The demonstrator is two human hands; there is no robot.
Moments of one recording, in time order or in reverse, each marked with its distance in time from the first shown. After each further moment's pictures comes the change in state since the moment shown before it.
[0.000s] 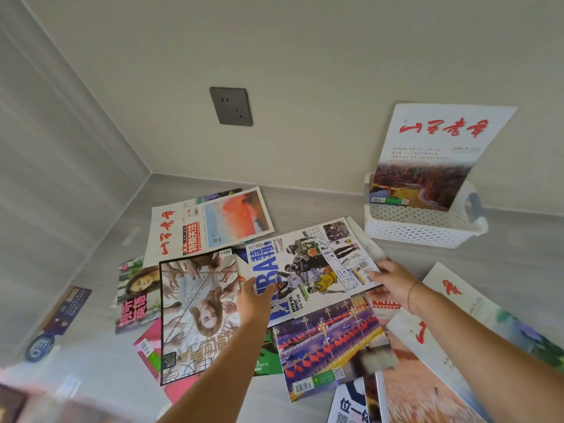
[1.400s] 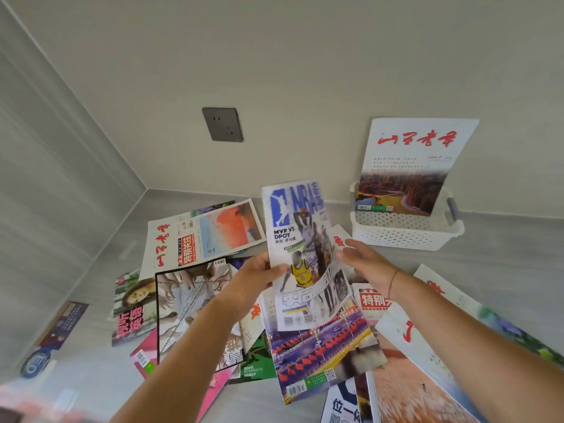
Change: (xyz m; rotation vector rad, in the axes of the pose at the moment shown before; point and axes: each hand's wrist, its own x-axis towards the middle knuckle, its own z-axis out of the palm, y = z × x) left_hand -0.049 0.093 -0.047 -0.213 -0.657 0.284; right_hand -0.024 -0.038 0.015 -0.063 -0.143 -0.286
